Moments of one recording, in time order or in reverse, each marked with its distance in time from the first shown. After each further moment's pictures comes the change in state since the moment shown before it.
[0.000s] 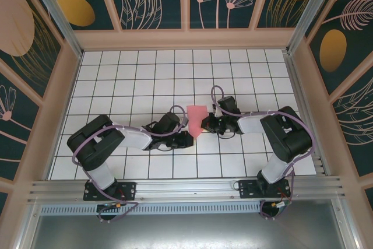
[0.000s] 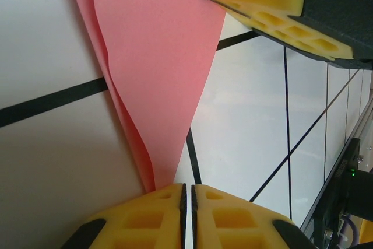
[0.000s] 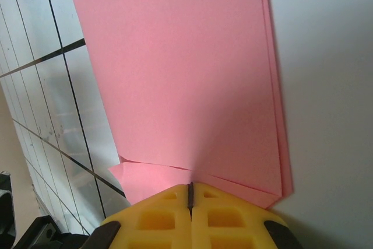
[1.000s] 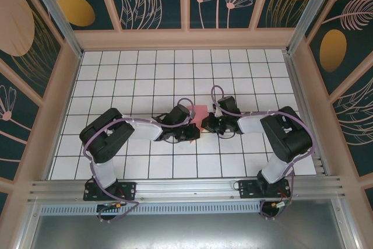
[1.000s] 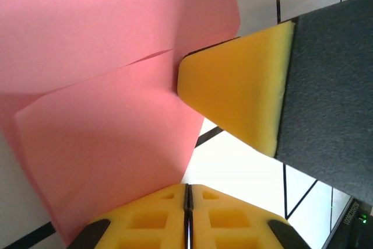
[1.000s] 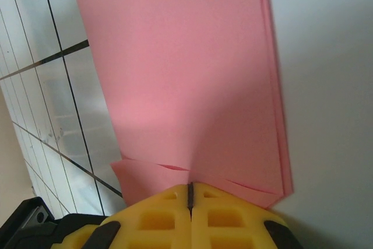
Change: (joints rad) left arm -0.004 0.124 0.215 -0.130 -0.072 0.007; right arm 0.000 -0.002 0.000 0.000 0.009 0.004
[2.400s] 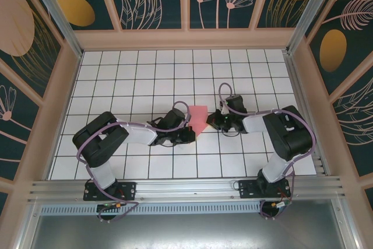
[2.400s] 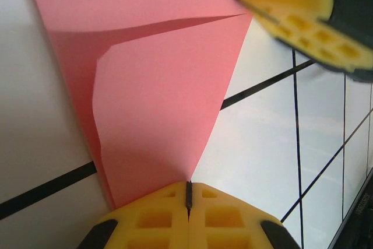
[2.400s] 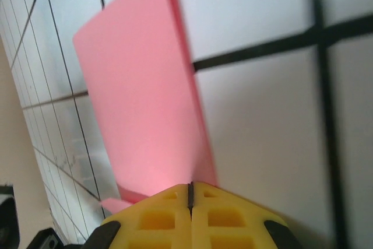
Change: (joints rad) left arm -0.001 -0.069 -0.106 0.049 -0.023 0.012; right arm -0.119 0.008 -0.039 0.100 -0.037 0.006
